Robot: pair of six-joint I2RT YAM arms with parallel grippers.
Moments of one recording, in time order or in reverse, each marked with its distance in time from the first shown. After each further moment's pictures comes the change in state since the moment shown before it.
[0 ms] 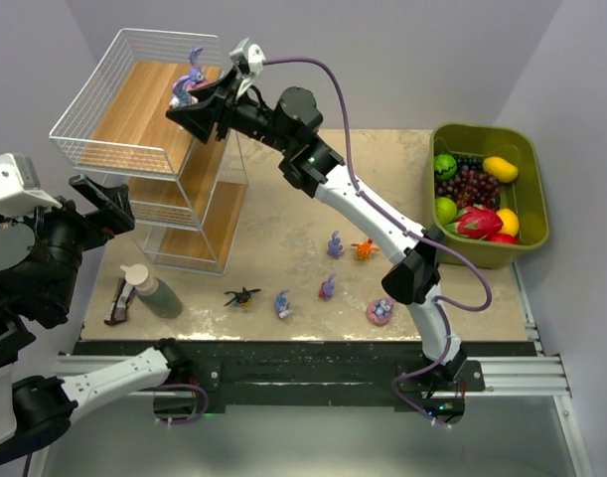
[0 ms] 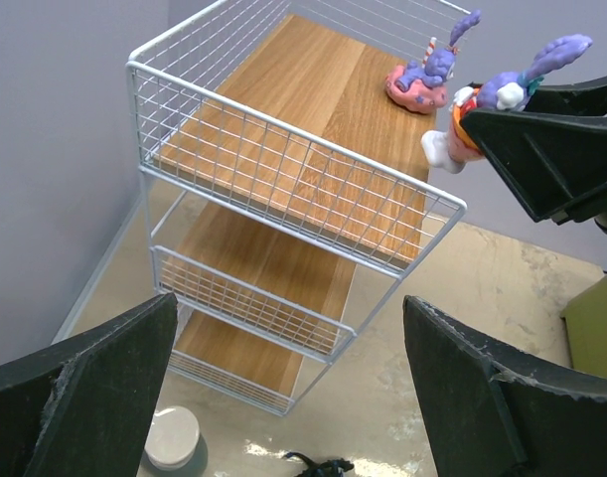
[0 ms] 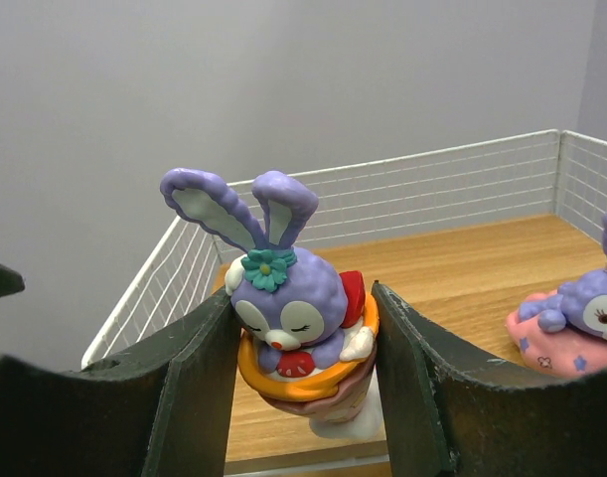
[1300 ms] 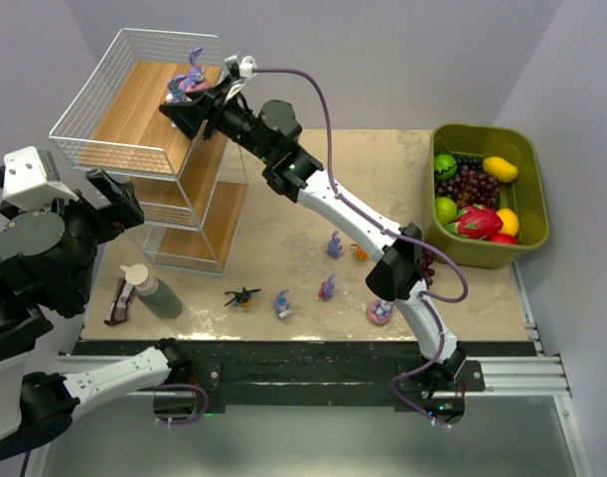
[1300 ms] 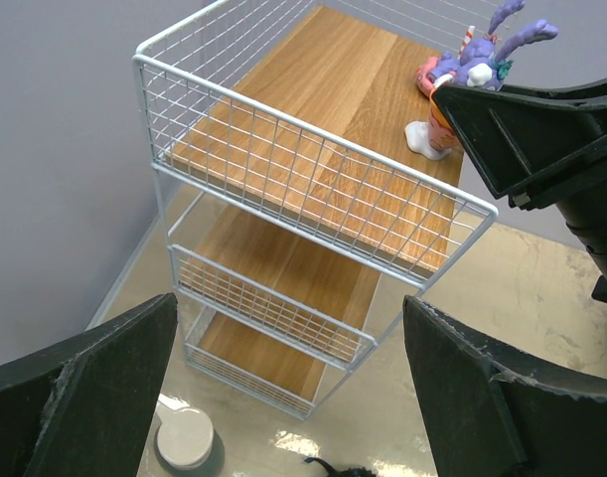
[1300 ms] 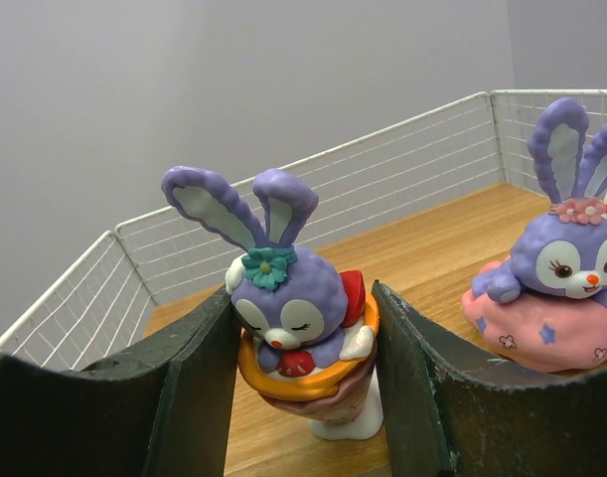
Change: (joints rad) left arm 0.000 0.034 -0.038 0.005 -0.072 -0.002; right arm 0.028 0.134 0.079 0.067 0.210 0.084
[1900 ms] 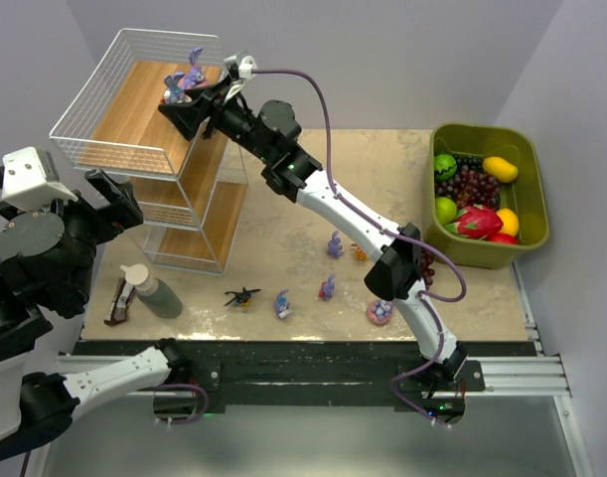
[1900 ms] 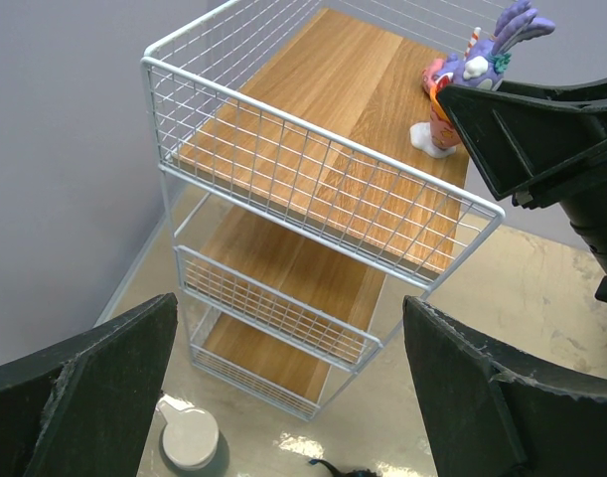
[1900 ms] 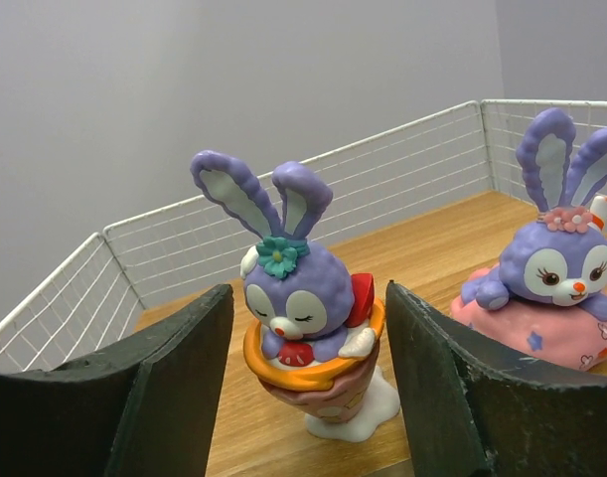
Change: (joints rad) left arm 0.000 -0.002 0.000 -0.002 -0.010 0.006; right arm 0.000 0.013 0.016 0.006 0.009 -0.026
